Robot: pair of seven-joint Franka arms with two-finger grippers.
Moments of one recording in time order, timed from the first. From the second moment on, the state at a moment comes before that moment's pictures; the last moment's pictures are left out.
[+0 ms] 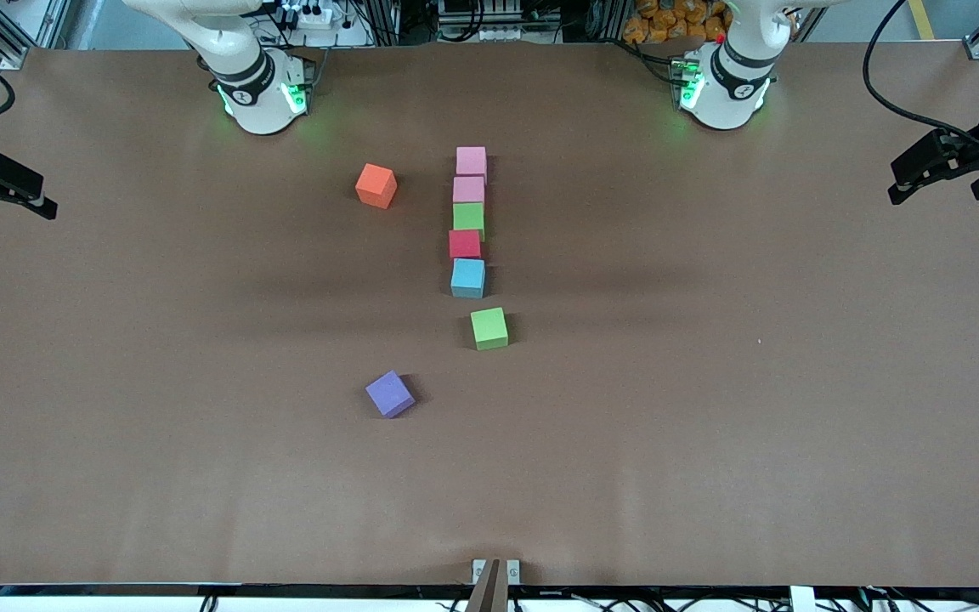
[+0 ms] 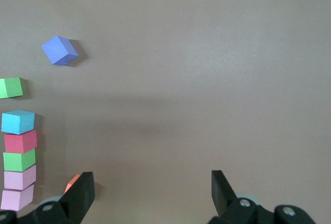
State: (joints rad) left arm 0.00 -0.07 -0.06 -1.55 0.02 1.53 -0.10; right arm -0.01 0.02 -0.06 -1.46 0.07 1.47 -0.15
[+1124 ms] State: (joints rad) left arm -0.06 -0.07 -0.02 -1.56 0.02 1.53 -0.06; right arm -0.01 0.03 -0.06 -1.46 0.07 1.47 -0.15
